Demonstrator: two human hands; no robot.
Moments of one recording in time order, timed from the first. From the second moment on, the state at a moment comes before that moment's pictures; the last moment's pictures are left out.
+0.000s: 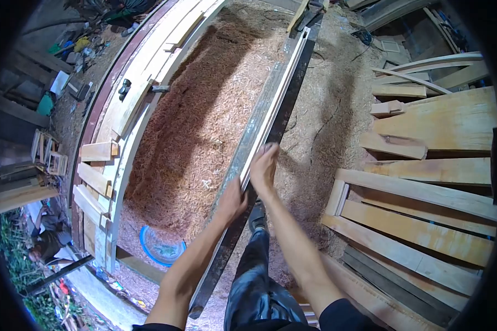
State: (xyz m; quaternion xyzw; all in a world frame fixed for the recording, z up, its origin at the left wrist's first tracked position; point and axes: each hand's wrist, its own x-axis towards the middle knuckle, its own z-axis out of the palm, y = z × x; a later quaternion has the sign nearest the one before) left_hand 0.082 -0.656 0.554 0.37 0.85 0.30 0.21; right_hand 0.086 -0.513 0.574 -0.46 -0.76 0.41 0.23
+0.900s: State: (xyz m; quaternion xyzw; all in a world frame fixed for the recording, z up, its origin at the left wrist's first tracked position) left_hand 0.074 -0.633 0.553 0.35 0.86 0.29 0.24; right_hand 0.096 -0.504 0.595 -0.42 -0.77 0.45 0.16
